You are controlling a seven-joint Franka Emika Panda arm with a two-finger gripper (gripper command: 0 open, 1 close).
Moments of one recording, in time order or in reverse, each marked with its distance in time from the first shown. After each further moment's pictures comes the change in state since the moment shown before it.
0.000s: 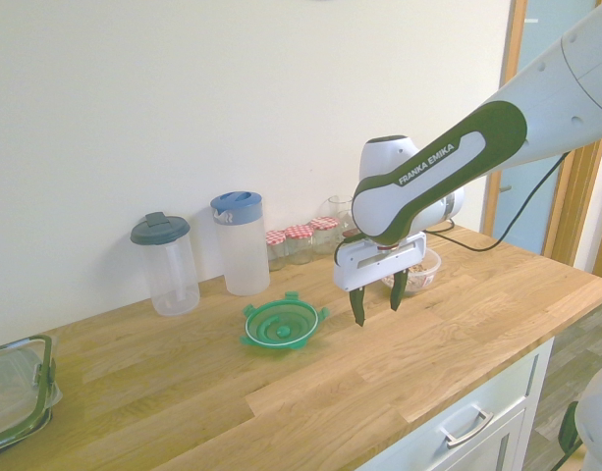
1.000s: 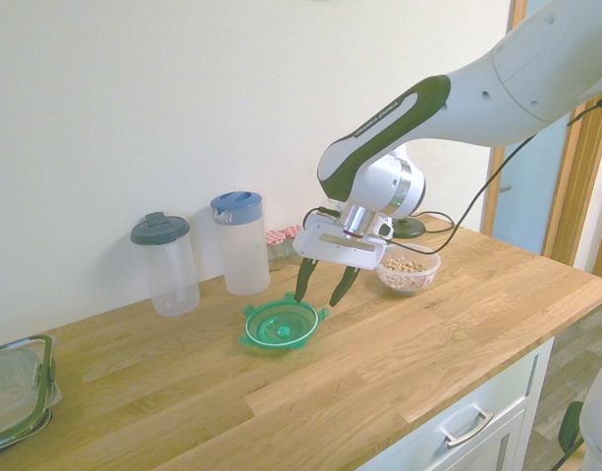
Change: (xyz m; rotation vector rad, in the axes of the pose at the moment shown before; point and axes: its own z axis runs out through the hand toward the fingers) arm 0.046 -0.073 0.006 0.367 -0.290 0.069
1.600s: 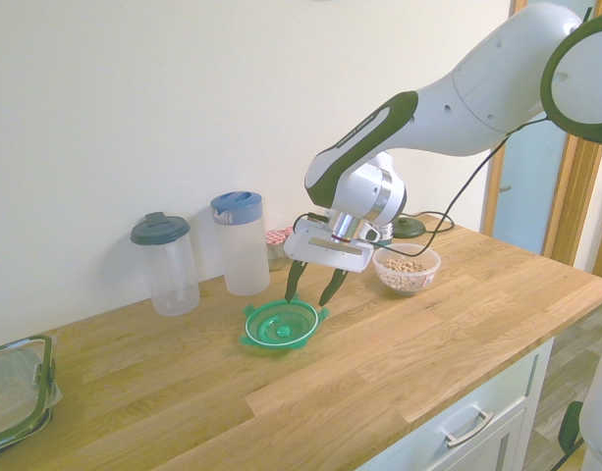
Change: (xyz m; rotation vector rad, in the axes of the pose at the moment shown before) arm 0.031 -0.014 0.023 0.011 0.005 0.017
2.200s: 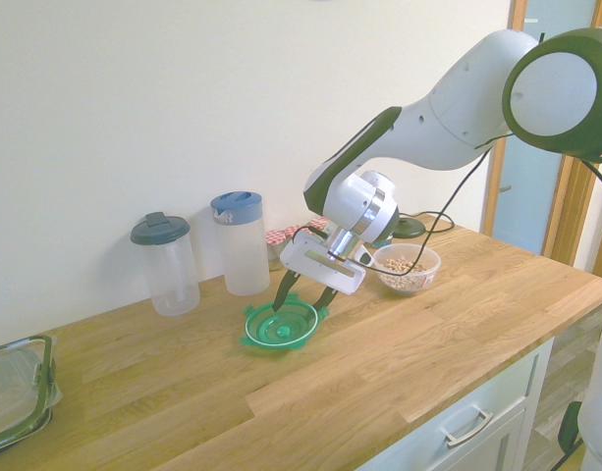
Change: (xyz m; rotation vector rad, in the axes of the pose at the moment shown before) arm 0.015 0.010 0.038 0.139 -0.160 0.075
